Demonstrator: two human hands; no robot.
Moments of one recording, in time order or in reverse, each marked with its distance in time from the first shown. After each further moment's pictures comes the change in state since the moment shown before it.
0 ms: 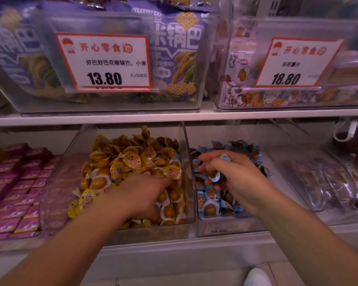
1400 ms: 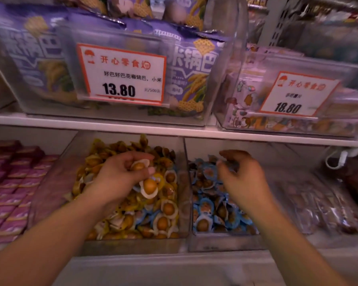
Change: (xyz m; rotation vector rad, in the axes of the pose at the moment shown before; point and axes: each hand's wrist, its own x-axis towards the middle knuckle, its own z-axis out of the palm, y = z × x) left_hand -0.017 -0.005 -0.023 -1.515 0.668 -0.362; right_hand 0.020 -0.005 -0.021 -0.762 0.392 -0.433
